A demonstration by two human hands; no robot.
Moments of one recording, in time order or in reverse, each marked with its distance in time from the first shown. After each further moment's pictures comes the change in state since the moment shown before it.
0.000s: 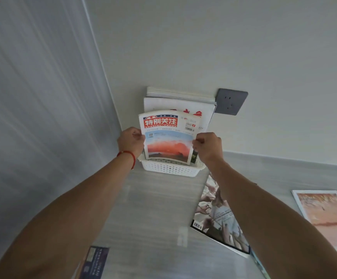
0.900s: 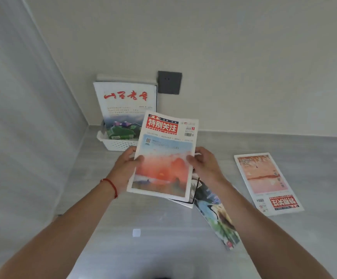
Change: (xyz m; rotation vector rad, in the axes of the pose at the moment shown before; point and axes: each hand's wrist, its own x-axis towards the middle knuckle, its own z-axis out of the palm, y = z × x) left_hand -0.230 0.021 0.037 -0.311 -0.515 -0.162; right_hand -0.165 0.124 -0.130 0.351 -0.134 0.170
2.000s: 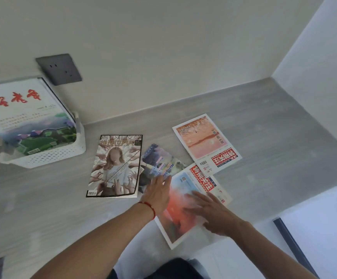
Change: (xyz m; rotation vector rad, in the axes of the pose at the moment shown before) left_hand -0.020 -0.129 0.260 1.483 -0.592 0.439; right_hand -0.146 0.245 -0.141 -0.956 -0.459 -0.234
